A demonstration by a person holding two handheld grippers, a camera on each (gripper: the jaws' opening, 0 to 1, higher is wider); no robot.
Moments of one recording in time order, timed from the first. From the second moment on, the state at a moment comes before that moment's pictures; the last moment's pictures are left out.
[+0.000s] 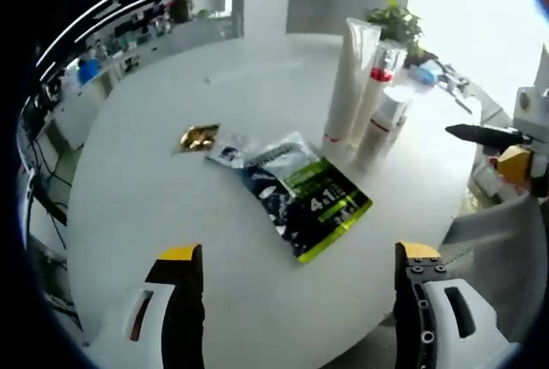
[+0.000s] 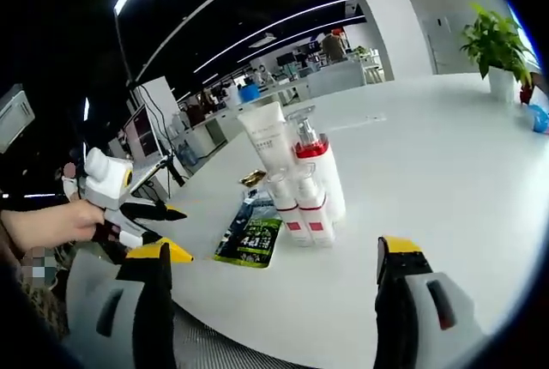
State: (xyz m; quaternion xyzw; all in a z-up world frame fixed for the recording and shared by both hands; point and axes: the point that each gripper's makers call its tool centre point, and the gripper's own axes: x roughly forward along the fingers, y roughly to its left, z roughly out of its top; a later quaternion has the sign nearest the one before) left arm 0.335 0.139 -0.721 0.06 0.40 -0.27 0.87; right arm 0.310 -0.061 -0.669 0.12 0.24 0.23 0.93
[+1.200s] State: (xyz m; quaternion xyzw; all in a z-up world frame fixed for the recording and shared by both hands) left arm 0.327 0.199 -0.697 -0.06 0.39 -0.16 0.90; right arm 0.312 -0.068 -0.677 0.08 0.25 0.20 0.94
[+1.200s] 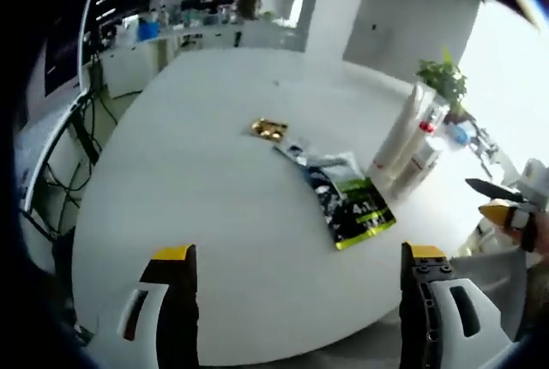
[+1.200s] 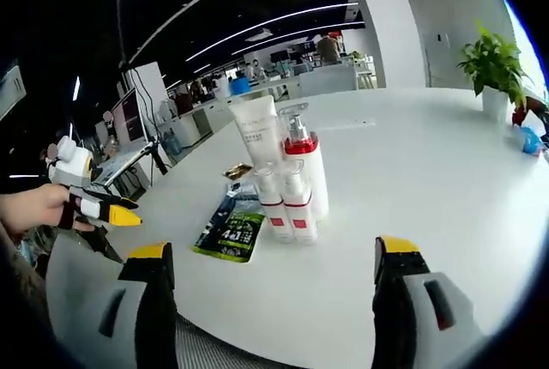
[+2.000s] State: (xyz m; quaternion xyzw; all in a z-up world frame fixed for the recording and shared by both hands) left arm 0.407 0.145 -0.713 -0.05 0.42 -0.14 0.90; right arm 0.312 -0.074 -0.682 0.05 0.26 0.19 0.95
